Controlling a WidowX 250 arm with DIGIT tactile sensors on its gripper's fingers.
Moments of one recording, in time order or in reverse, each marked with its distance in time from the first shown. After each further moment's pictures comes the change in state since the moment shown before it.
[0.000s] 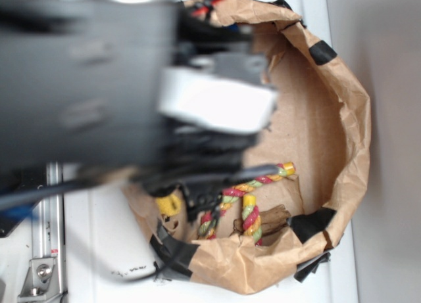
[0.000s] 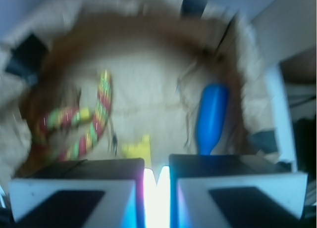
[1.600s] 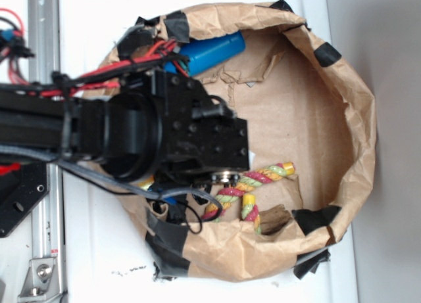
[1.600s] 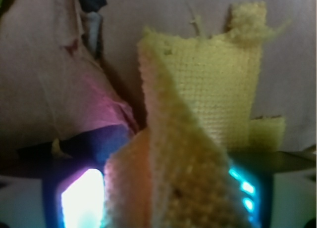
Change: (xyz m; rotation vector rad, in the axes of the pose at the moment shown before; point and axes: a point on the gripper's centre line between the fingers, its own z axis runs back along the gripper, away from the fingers) arm -0.093 -0.025 -0.158 -0.062 0.621 -0.068
